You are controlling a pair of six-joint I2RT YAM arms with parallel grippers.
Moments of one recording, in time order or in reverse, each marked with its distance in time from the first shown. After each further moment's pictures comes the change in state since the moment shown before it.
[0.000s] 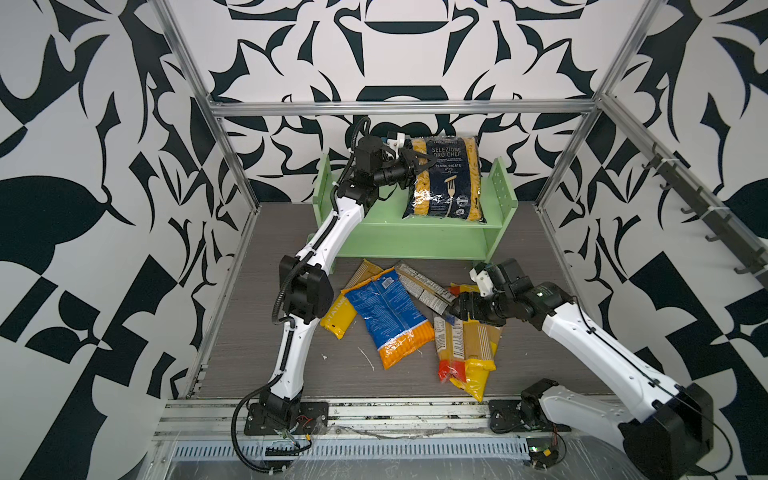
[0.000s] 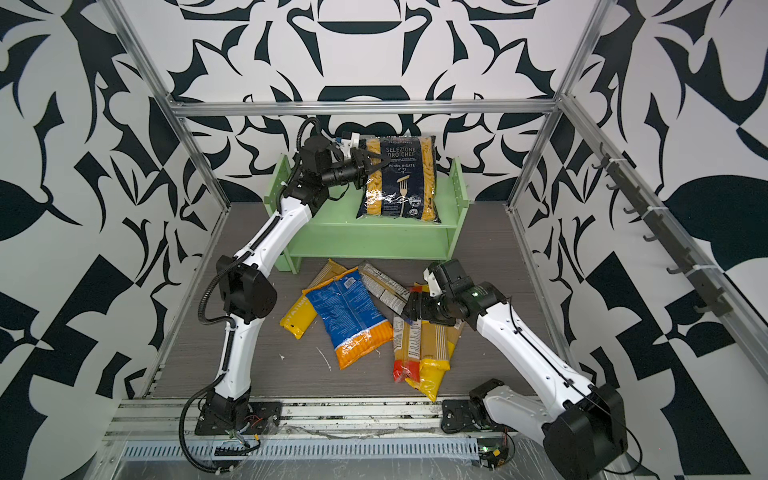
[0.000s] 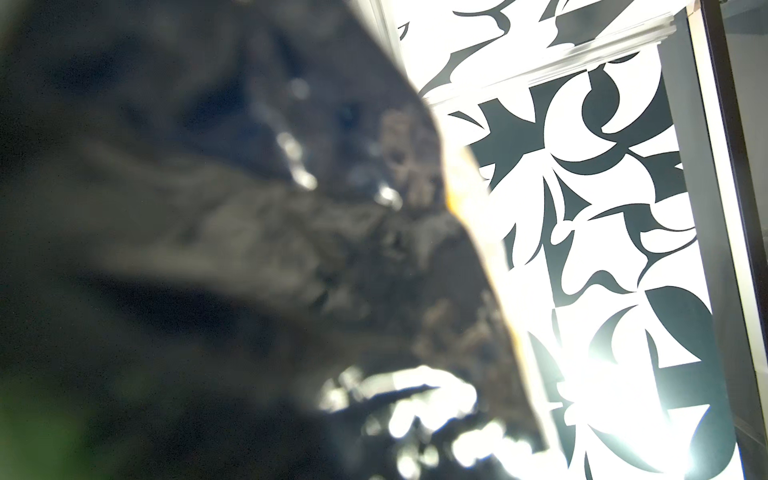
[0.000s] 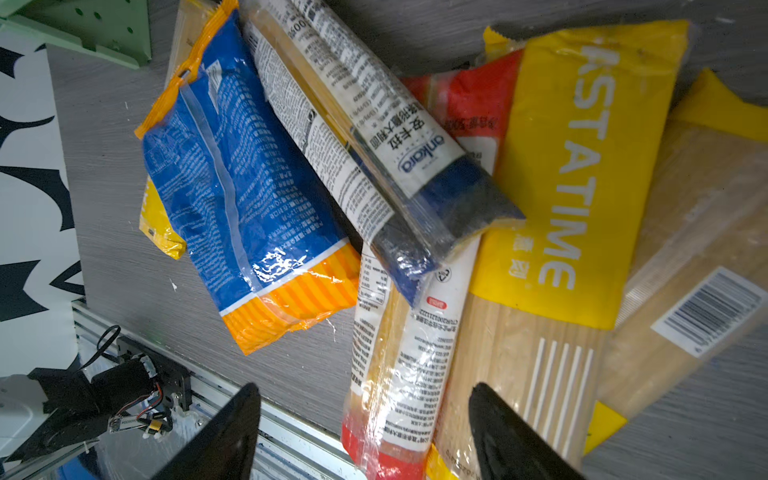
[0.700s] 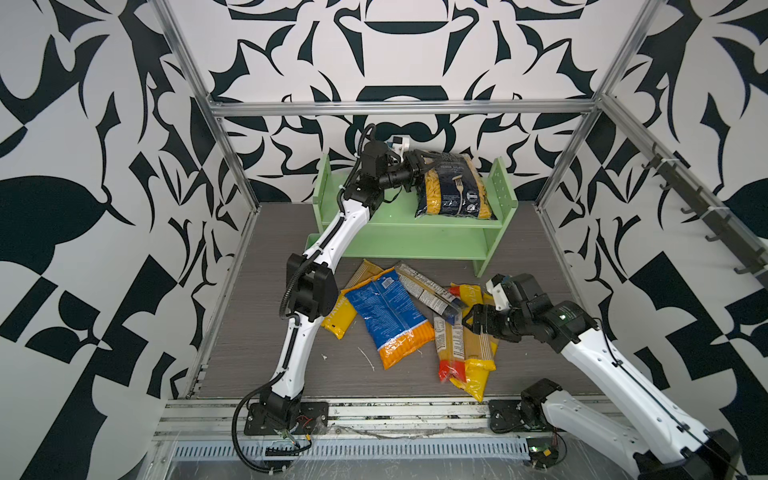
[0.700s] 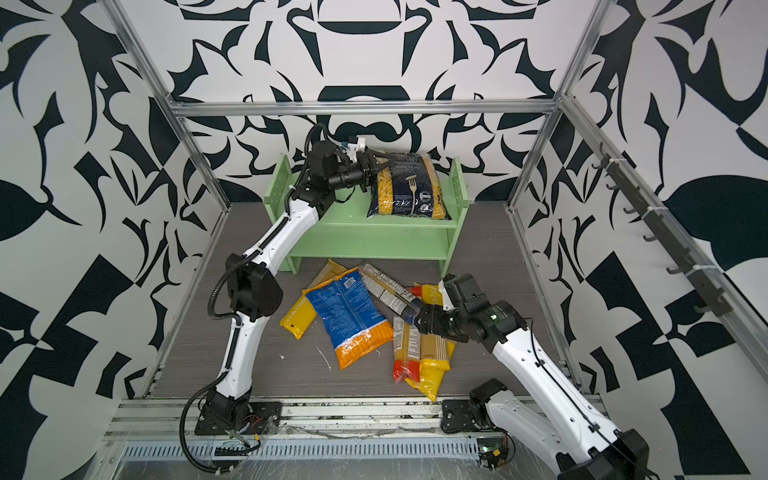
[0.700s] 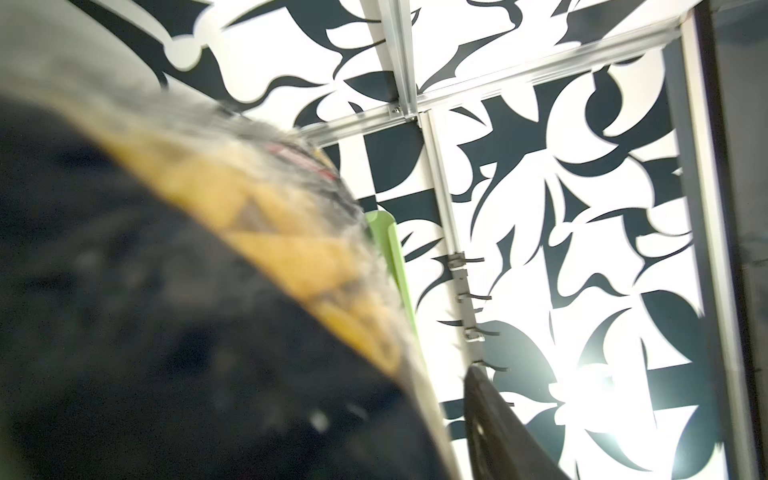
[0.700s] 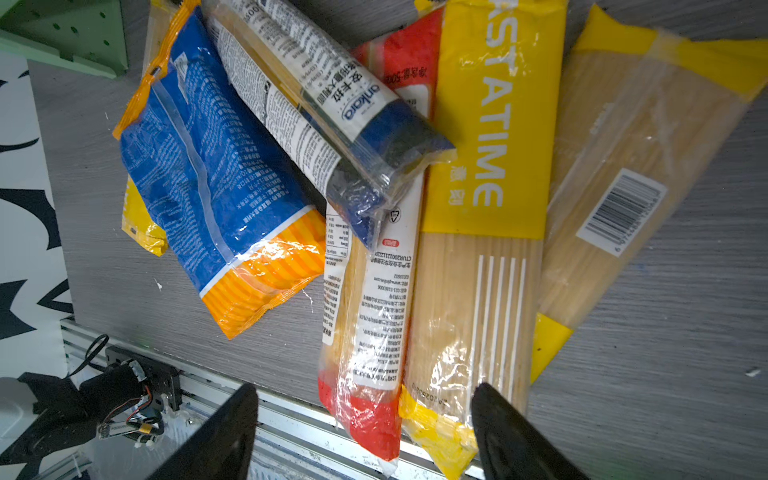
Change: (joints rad) left arm -0.016 0.061 0.021 0.061 0.015 -0.054; right arm 0.000 -0.187 -0.063 -0.113 0.058 0.071
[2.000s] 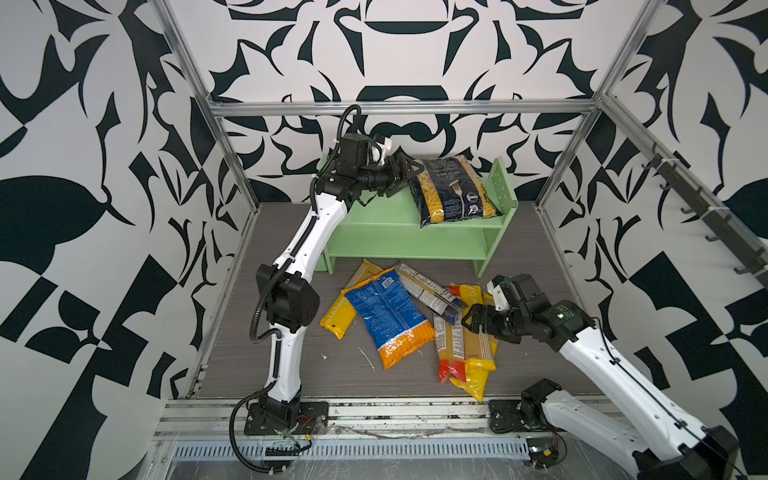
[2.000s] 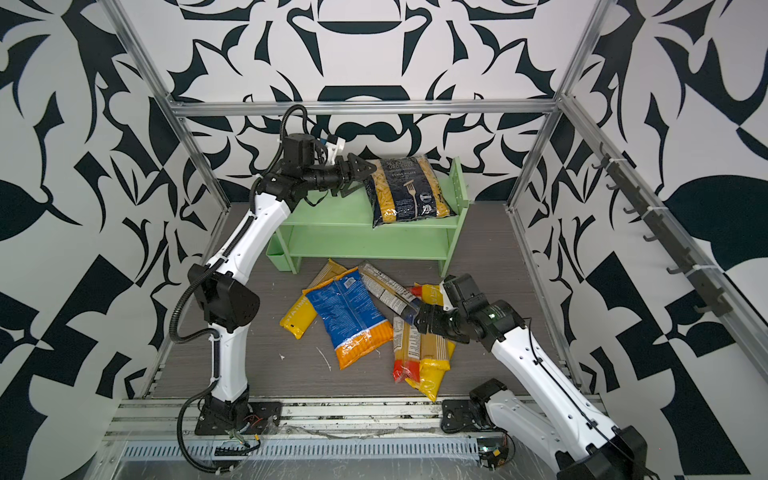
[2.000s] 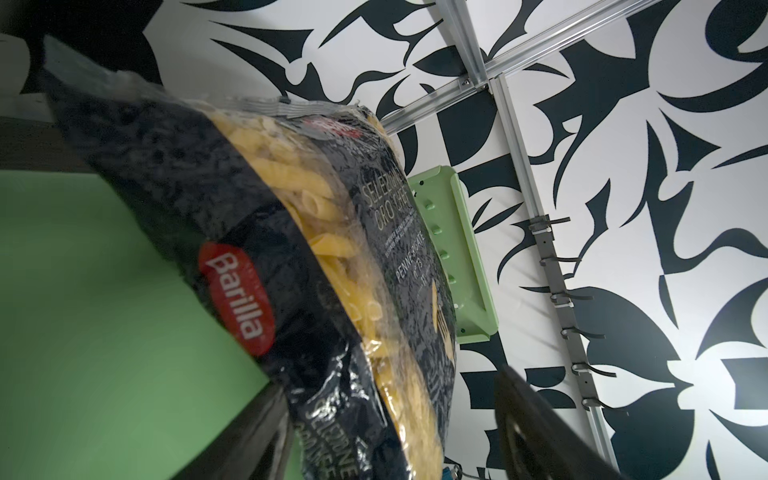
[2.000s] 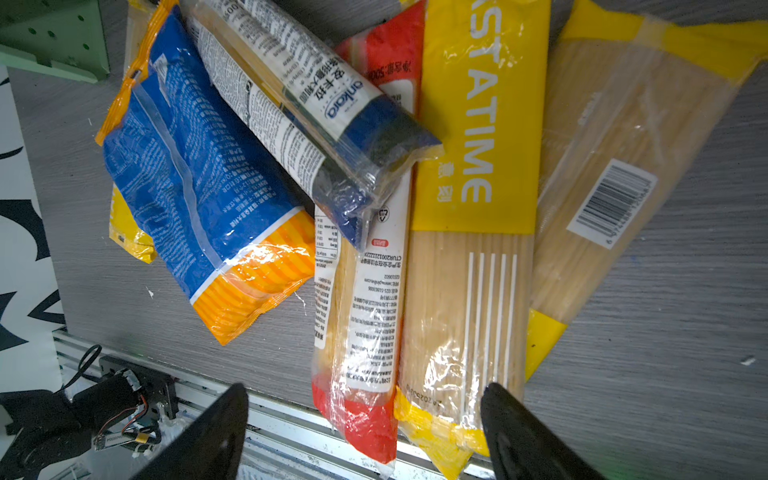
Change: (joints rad) left arm 0.074 -0.220 -0.087 -0.515 -0.045 0.450; right arm 0.000 0.013 -0.007 0.001 0.013 0.019
